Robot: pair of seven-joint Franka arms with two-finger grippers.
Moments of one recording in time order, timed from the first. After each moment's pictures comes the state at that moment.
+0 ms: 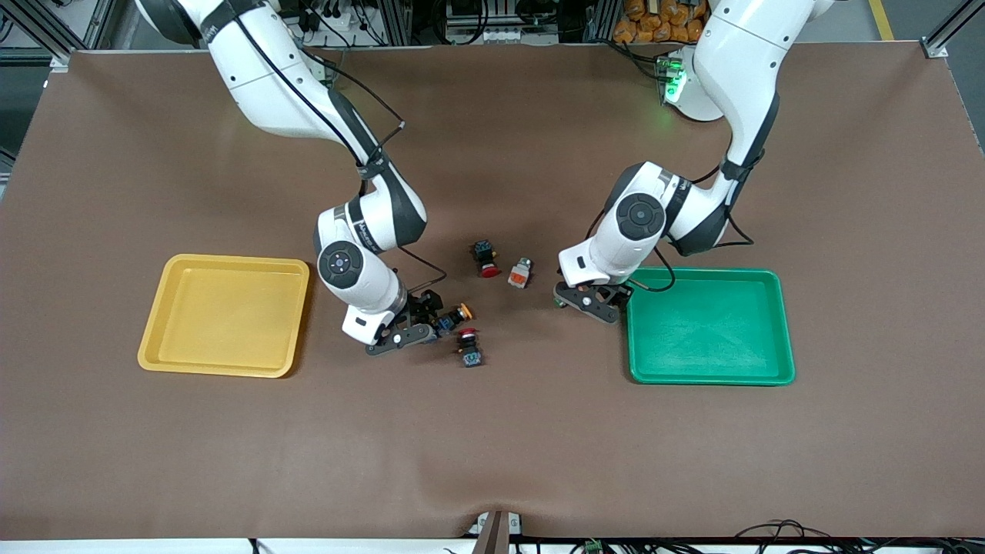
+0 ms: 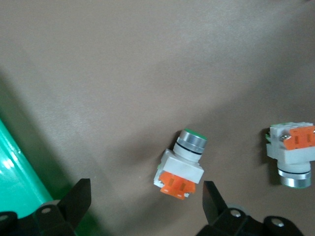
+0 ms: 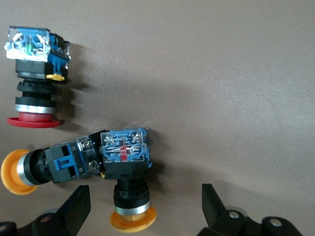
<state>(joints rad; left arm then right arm) -0.43 0.52 -0.14 -1.94 0.02 2.53 -0.03 0.59 0.70 -0.09 -1.70 0.29 2.44 -0.01</state>
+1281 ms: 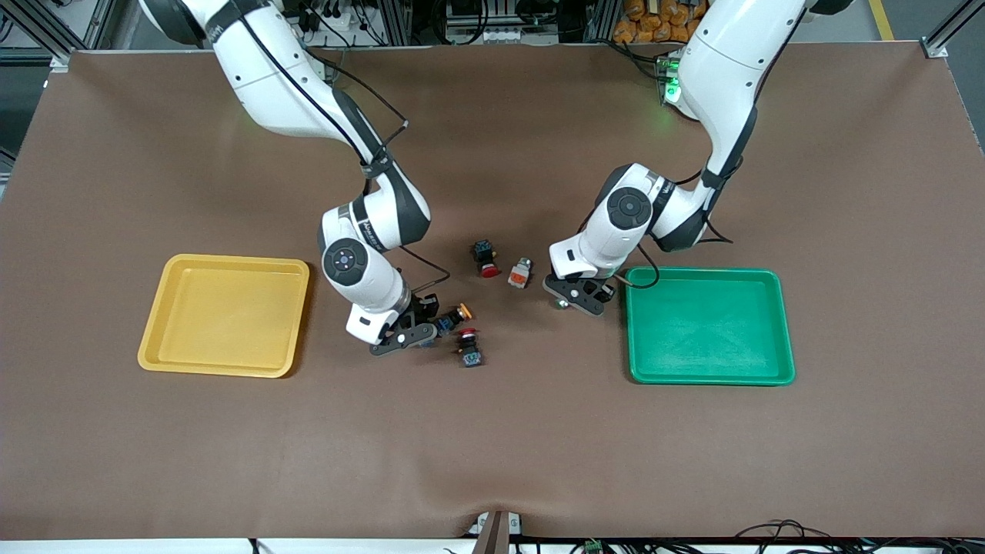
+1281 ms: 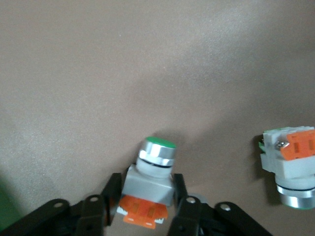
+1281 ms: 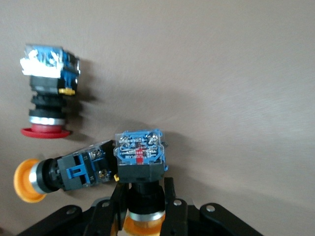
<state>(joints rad) -0.45 0.57 -0.15 -2.01 0.02 2.73 -0.03 0.60 0.68 -0.12 -1.68 0.29 2.43 -0.01</state>
